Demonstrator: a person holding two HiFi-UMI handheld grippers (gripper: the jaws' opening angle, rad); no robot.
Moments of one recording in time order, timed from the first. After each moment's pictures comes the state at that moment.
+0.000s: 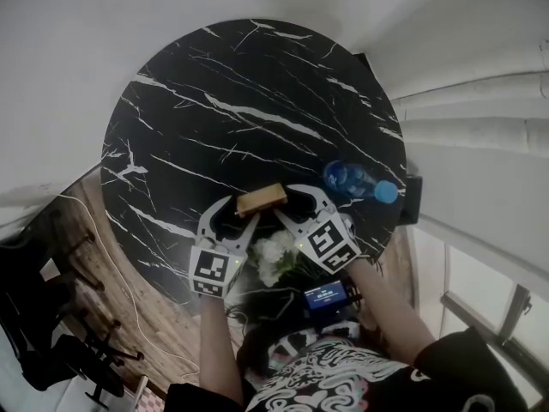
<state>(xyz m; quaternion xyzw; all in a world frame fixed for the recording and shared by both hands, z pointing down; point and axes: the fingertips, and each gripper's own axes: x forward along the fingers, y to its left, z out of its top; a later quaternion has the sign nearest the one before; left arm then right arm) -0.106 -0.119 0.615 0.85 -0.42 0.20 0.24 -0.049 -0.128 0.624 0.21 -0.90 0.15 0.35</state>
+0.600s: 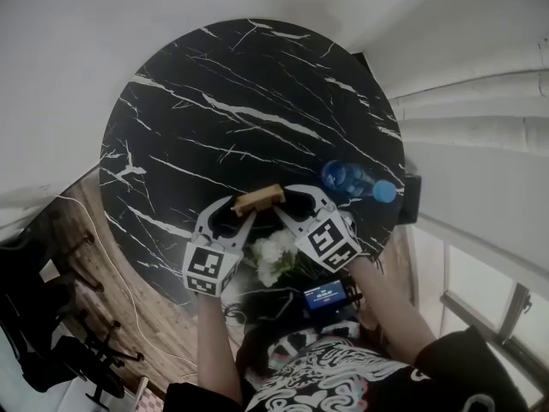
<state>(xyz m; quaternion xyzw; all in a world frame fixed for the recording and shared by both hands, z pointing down) -0.107 -0.119 0.617 0.85 -0.40 0.20 0.27 -0.047 -0.129 0.623 0.20 -0.90 0.15 0.36</state>
